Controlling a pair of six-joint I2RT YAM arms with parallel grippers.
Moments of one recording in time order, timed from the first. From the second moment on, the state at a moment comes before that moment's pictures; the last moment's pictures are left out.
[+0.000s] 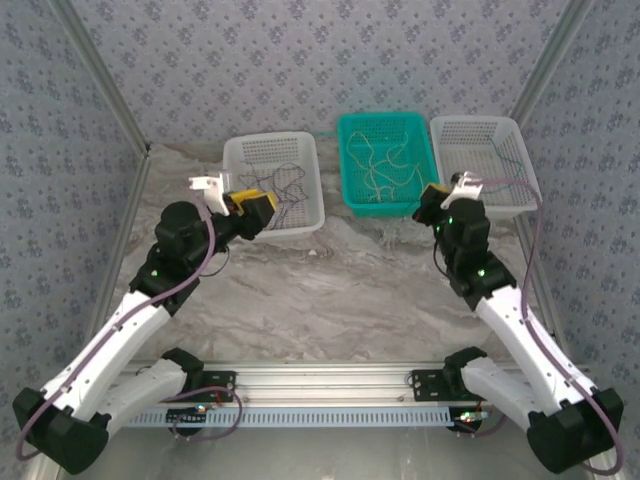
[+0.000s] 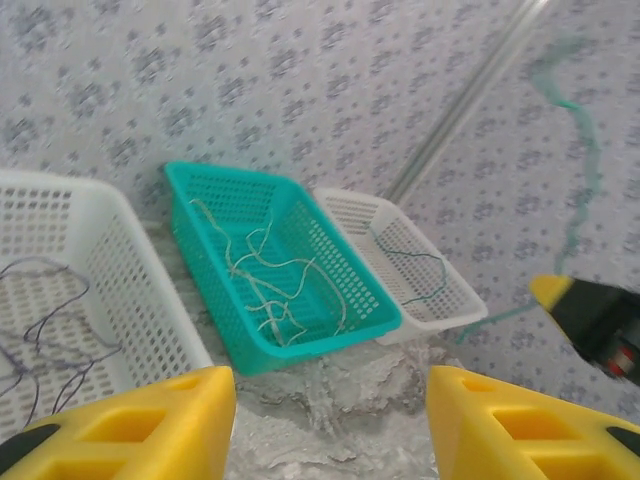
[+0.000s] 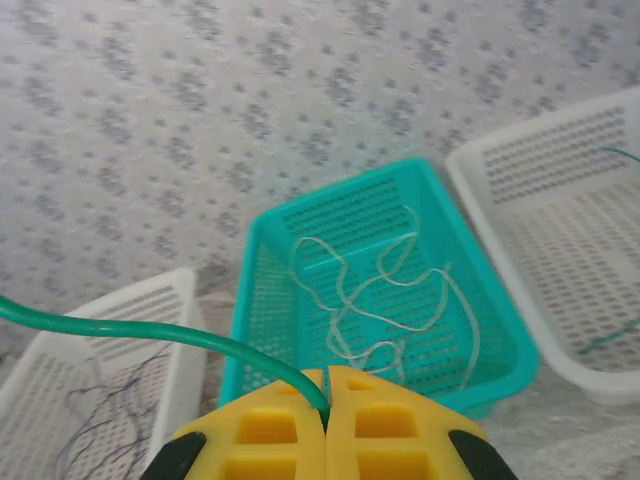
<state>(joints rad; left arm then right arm) -0.52 0.87 0.86 -0.04 0.19 -0.51 0.32 0.94 0.85 -0.12 0.29 0.44</state>
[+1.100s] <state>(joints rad) -0.62 0.74 0.79 -0.26 0.37 -0.18 -0.29 2.01 1.58 -0.51 -0.03 0.73</state>
